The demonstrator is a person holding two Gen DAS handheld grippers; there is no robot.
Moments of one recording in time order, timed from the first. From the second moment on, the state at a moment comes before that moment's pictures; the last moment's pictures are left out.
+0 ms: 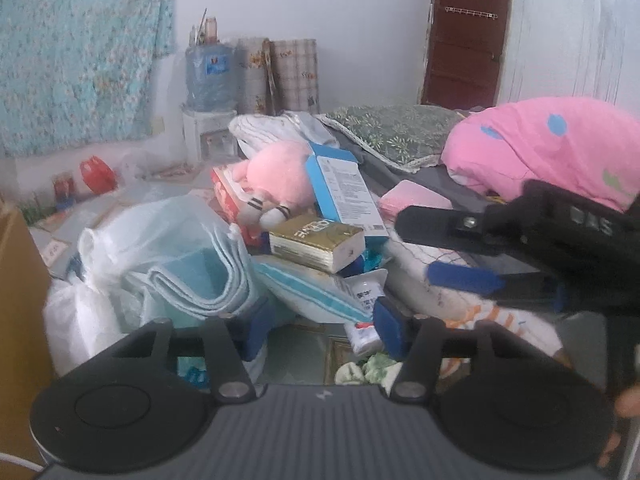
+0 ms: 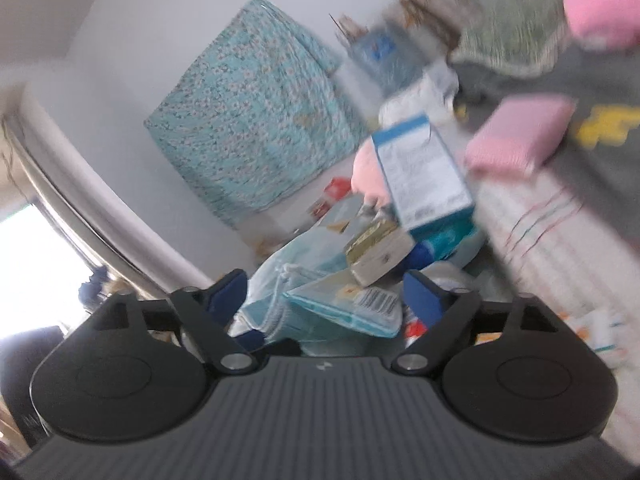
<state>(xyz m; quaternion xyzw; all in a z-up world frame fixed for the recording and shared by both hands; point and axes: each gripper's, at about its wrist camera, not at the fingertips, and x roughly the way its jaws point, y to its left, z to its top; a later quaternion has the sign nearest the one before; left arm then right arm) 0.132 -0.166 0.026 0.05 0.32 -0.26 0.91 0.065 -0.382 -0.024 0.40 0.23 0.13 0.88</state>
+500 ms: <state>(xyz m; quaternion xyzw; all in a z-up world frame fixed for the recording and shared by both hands) 0.176 -0.173 0.003 -0.03 0.39 -0.26 0.88 0.122 -0.391 -0.053 0.50 0.34 0.12 0.79</state>
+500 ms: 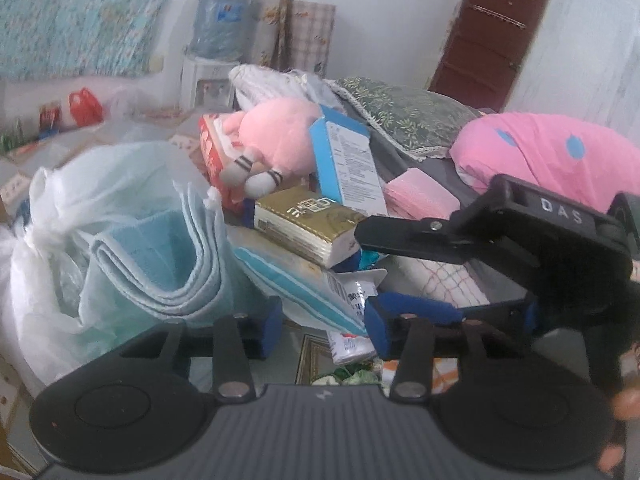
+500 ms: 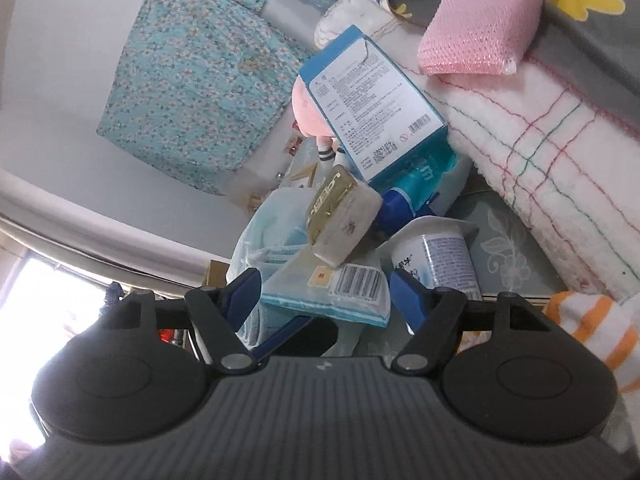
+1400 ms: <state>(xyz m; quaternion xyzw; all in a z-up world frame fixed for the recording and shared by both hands) 0.141 -0.142 0.021 -0.11 0.37 -0.21 0.90 0.110 -0.379 -0.056 0.52 0.33 0.16 0.77</state>
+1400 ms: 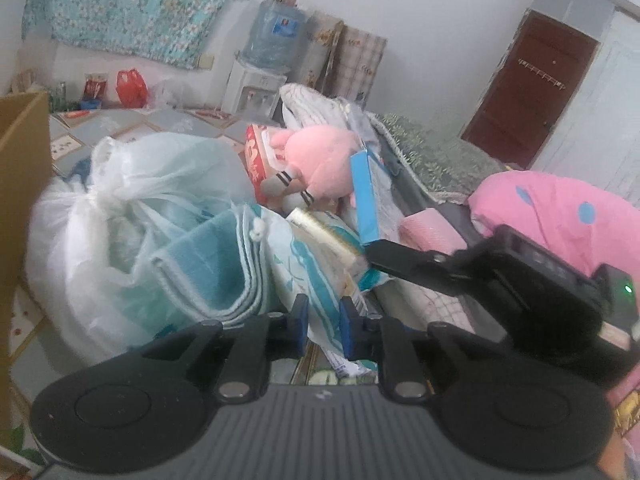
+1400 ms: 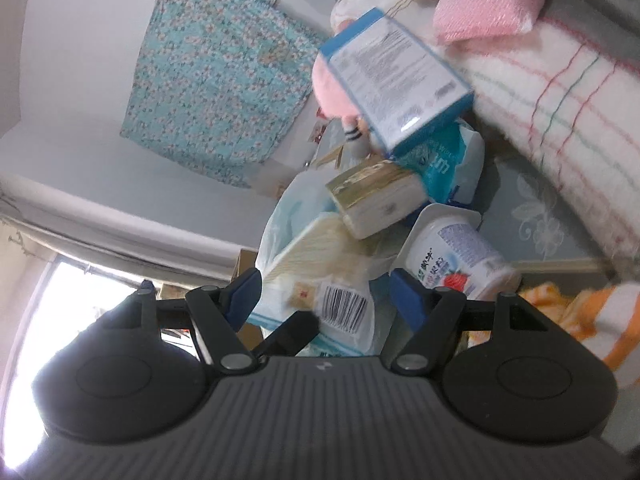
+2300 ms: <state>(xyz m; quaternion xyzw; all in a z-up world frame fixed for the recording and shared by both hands) 0.038 -0.033 -0.021 -0.08 0.42 -0.19 0.89 0.027 -0.296 -0.072 0.43 0.42 0.19 0.78</state>
